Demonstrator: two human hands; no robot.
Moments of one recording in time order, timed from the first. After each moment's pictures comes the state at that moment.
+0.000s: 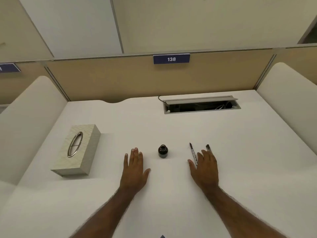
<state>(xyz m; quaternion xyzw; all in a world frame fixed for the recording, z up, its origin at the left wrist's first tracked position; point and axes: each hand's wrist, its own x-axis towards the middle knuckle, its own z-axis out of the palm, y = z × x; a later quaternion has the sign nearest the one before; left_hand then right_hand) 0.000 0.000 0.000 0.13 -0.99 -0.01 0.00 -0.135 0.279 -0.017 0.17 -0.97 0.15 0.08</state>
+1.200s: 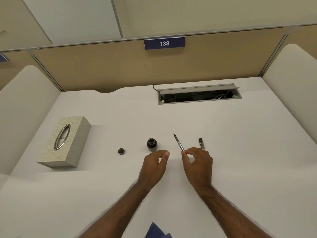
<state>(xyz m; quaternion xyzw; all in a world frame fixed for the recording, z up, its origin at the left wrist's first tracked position) -0.053 0.133 0.057 0.24 -0.85 -0.46 0.08 -0.130 0.294 0.018 0.11 -0.90 0.41 0.11</state>
